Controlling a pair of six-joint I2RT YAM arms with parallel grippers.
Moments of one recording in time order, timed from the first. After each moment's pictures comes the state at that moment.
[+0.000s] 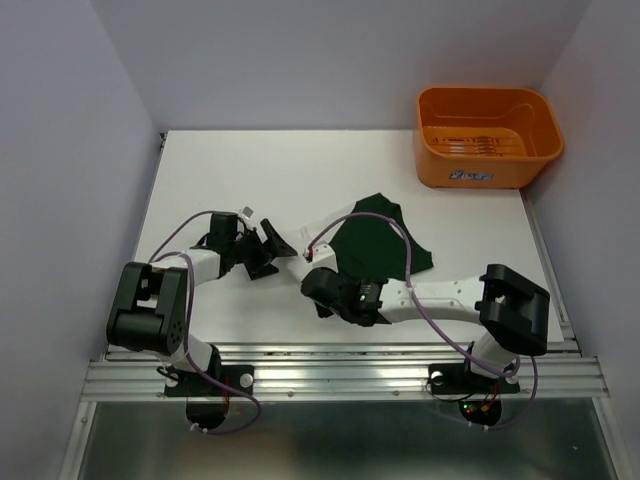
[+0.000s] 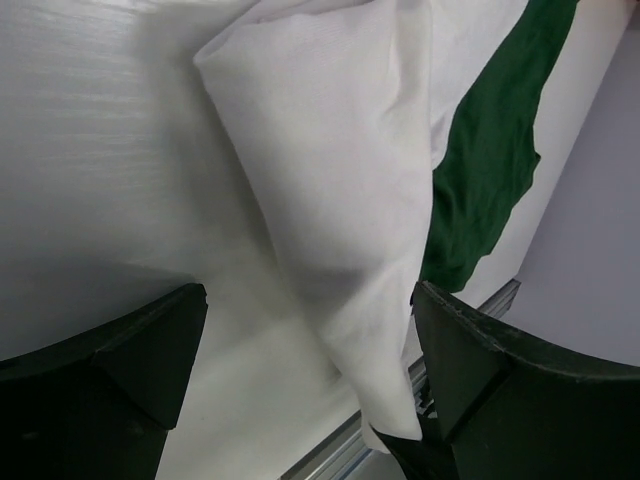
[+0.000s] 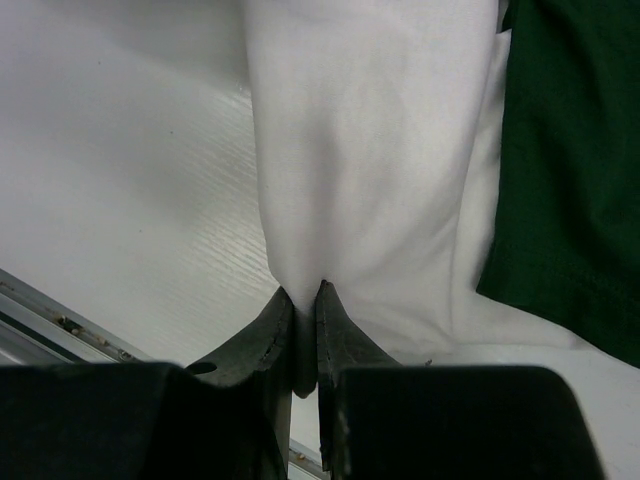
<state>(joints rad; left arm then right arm) -0.17 1.48 0.60 0.01 0.56 -0.75 1.23 1.65 1.00 -0.22 0.45 0.62</state>
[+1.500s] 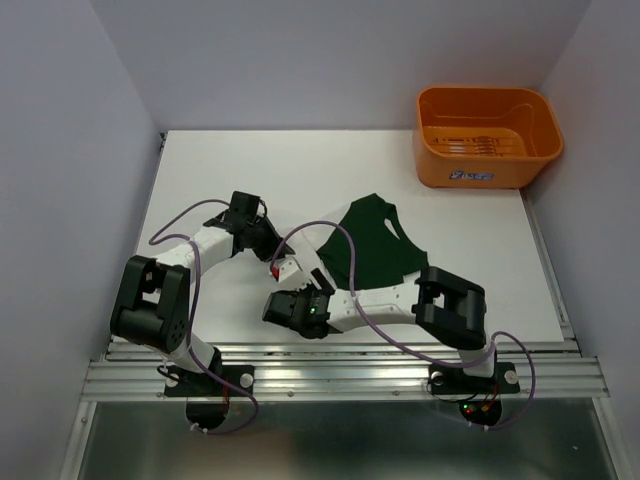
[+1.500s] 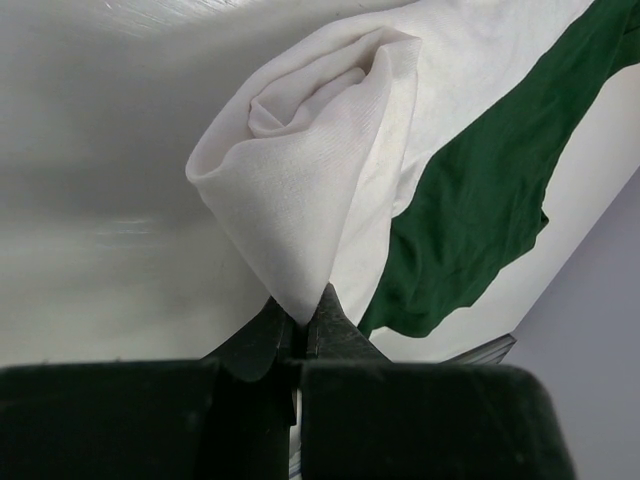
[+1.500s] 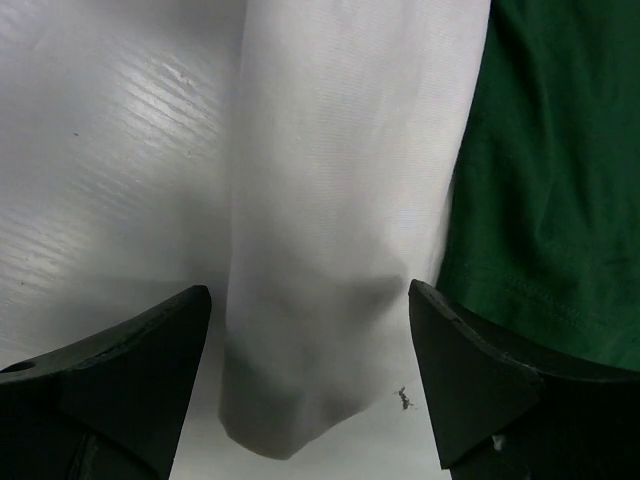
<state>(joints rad) -0.30 1.53 0.86 -0.30 0.33 -0.92 1.33 1.96 1.30 -0.51 0.74 0.56</state>
